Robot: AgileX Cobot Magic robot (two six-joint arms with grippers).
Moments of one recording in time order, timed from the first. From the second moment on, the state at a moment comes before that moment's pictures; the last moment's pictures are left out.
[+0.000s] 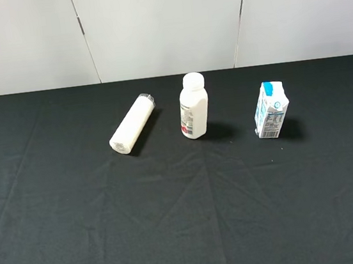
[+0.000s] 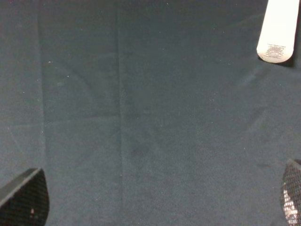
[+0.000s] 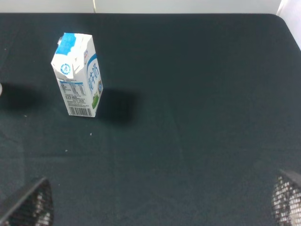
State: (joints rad) left arm -0.10 0.00 -0.49 0.06 1.06 -0.04; right arm 0.03 0.00 -0.49 -0.03 1.03 0.03
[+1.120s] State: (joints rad) left arm -0.10 0.00 -0.49 0.06 1.06 -0.04; right arm 0.03 0.00 -0.49 -0.02 1.03 0.03
